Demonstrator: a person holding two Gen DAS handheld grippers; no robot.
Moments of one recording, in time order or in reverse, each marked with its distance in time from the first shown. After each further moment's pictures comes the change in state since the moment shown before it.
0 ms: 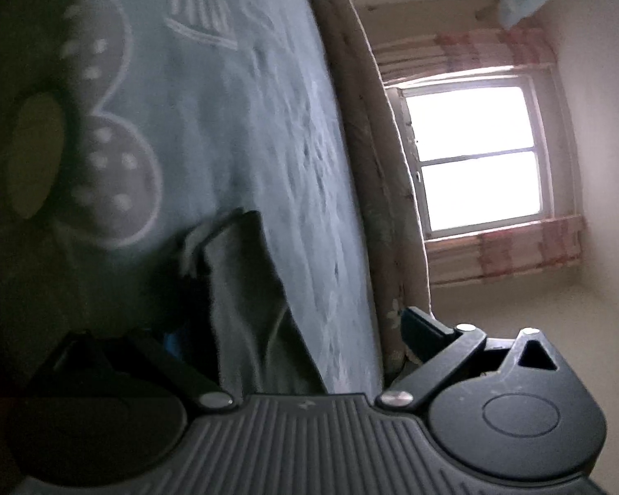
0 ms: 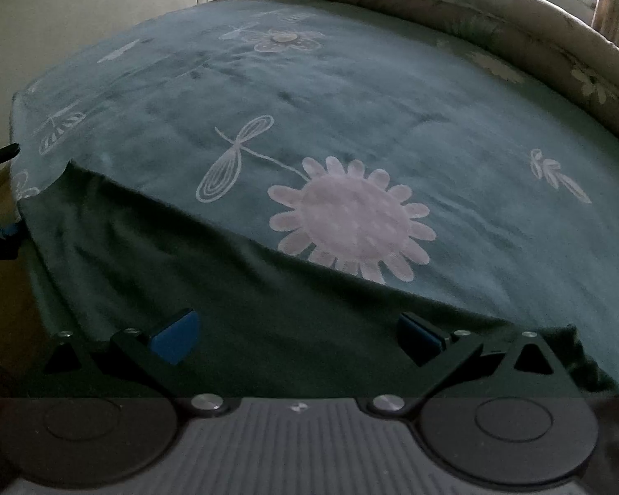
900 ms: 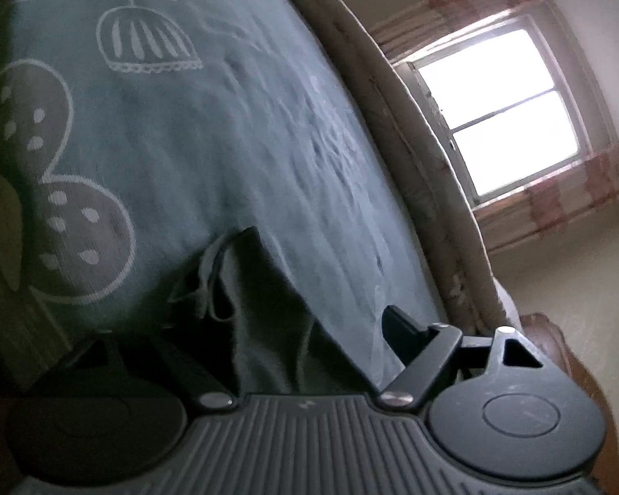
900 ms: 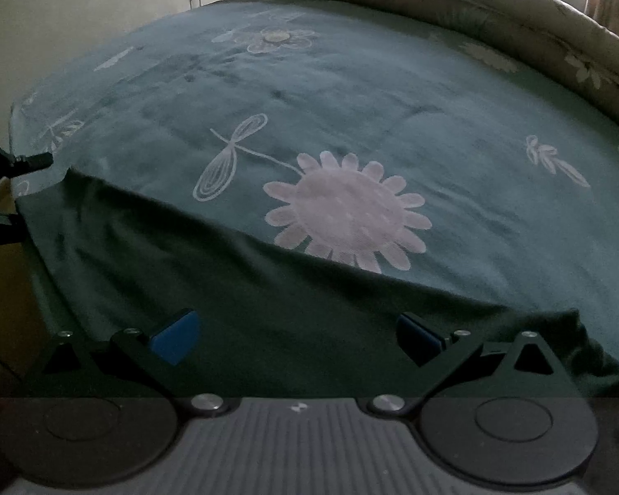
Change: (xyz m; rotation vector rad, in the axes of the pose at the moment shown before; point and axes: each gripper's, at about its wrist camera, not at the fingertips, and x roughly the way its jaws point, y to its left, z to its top) left arm 0.007 -0.030 0.004 0.218 0.011 0.160; right arm -0.002 -0.006 -0.007 0.034 -0.006 0.017
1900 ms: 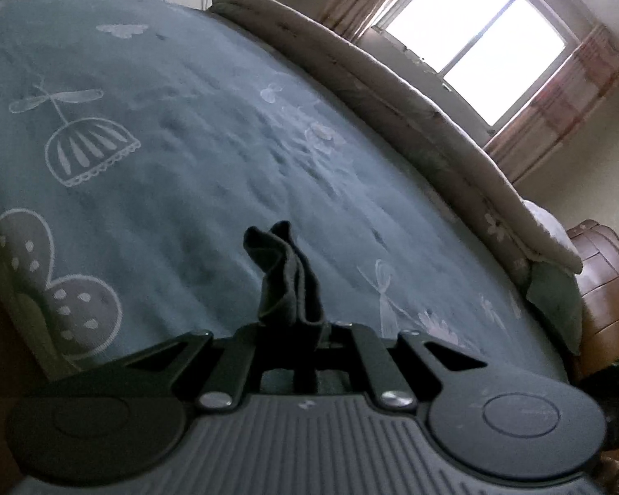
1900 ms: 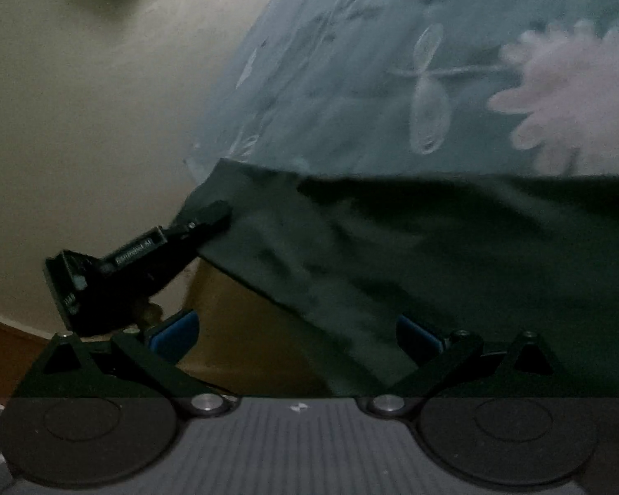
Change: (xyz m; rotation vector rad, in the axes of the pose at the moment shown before) left arm -0.022 -0.087 0.005 0.327 0.024 0.161; right arm 0.067 0.020 0.022 0.405 0.206 0.803
